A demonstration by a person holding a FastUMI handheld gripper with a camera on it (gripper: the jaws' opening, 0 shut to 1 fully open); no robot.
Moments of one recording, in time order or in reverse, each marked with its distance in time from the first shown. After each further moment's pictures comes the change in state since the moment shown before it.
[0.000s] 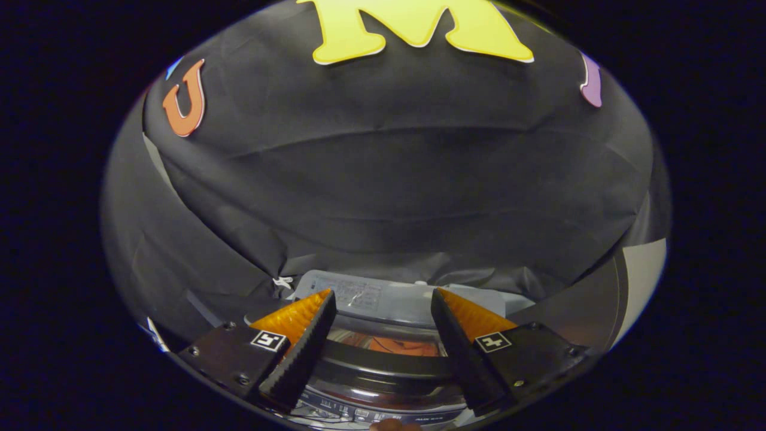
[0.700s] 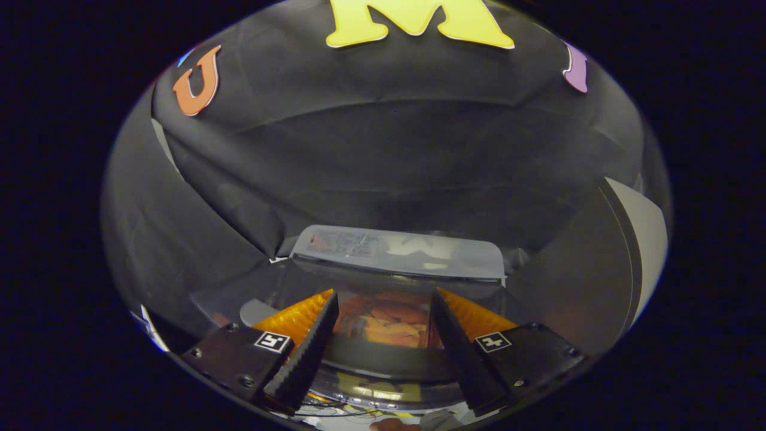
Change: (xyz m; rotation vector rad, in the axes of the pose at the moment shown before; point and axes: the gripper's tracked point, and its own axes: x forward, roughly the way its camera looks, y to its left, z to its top) arm -0.002 0.002 0.006 -0.038 0.056 -0.025
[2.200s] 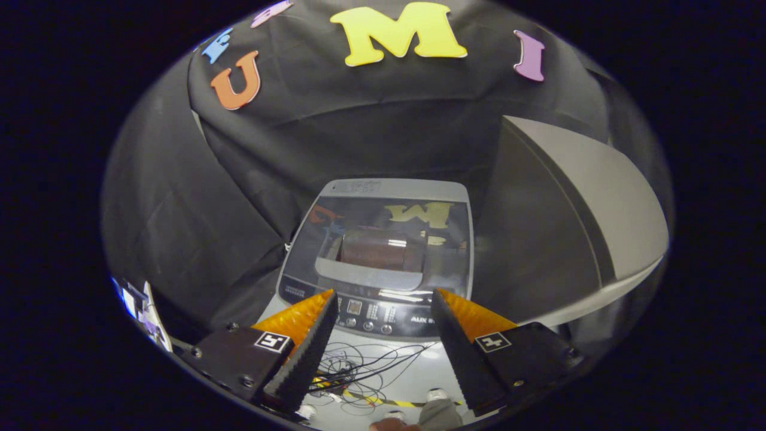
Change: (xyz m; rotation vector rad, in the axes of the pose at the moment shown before) arm -0.001 0.003 0.007 0.009 -0.063 0.065
